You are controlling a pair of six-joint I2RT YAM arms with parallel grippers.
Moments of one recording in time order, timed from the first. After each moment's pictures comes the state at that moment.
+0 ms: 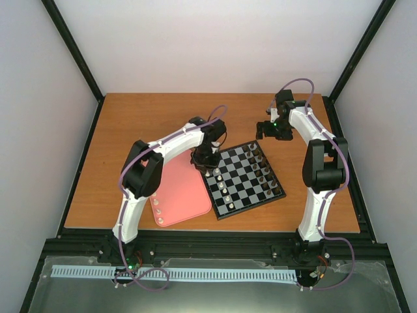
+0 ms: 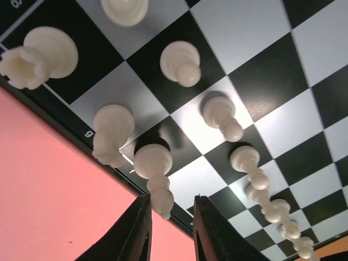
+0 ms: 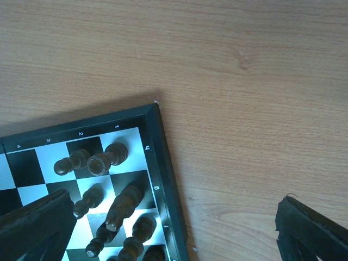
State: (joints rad) left arm -0.69 2.17 1.81 -1.23 0.17 -0.45; right arm 0.11 2.03 1.70 -0.95 -0.20 0.05
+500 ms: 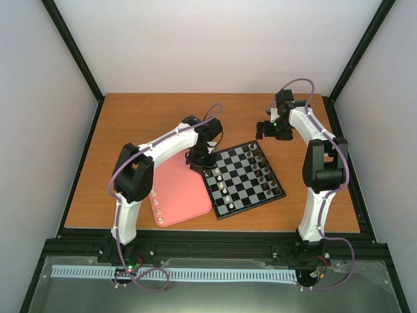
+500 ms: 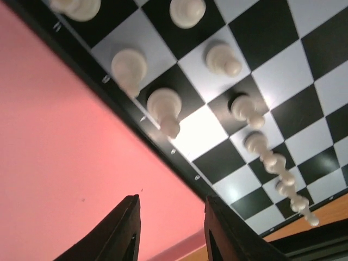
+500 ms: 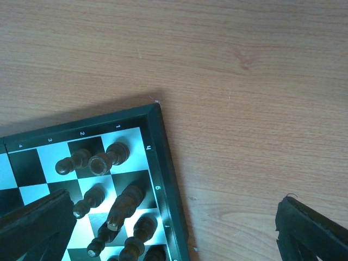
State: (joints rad) left arm -0.69 2.08 1.77 -1.26 0.18 -0.44; right arm 0.11 2.03 1.70 -0.95 -0.20 0.05
